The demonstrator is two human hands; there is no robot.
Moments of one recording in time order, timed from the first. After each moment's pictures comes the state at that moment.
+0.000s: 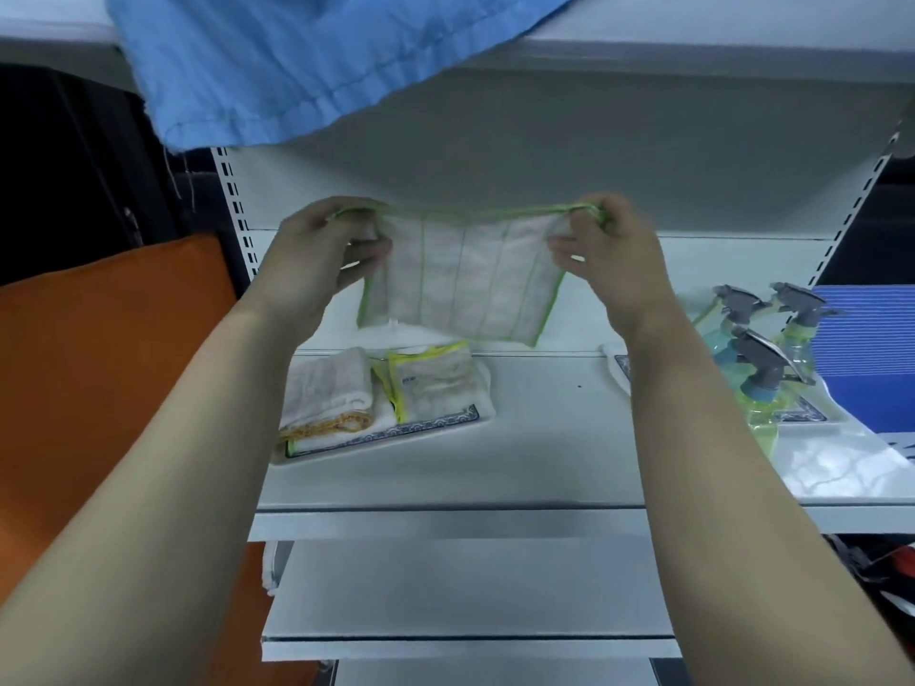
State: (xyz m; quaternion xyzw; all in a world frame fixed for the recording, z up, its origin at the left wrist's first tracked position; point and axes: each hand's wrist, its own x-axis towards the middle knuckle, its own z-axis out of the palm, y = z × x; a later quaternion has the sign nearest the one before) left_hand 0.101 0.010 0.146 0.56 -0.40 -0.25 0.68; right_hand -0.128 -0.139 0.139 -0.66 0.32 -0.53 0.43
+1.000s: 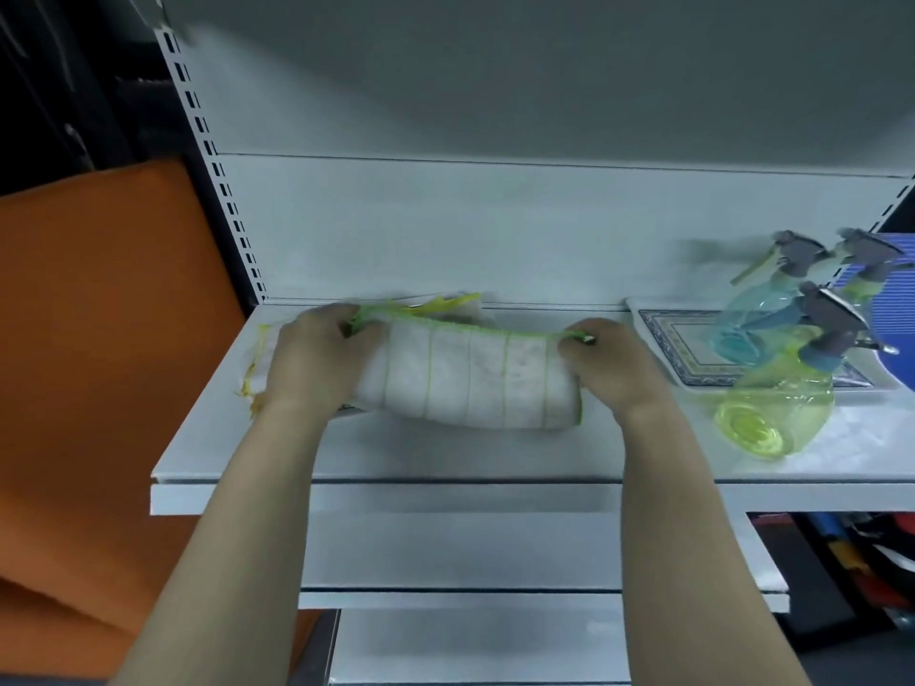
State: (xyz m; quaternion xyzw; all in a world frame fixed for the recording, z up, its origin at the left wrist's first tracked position) left_hand 0.095 0.021 0.020 0.82 -0.37 -0.08 0.43; right_hand -0.136 -0.131 0.005 -0.73 0.53 -0.26 0.35
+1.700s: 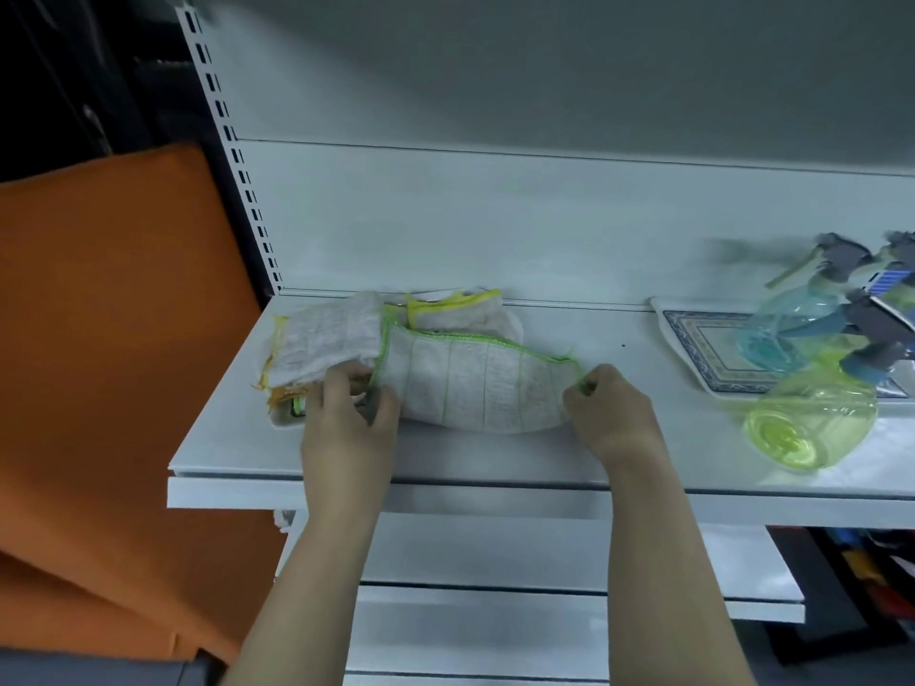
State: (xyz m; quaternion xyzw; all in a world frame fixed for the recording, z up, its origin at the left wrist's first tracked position) left_hand 0.060 0.048 -0.050 0.80 -0.28 -0.02 0.52; right_hand -0.120 -0.095 -0.016 -0.69 0.63 -0.16 0.32
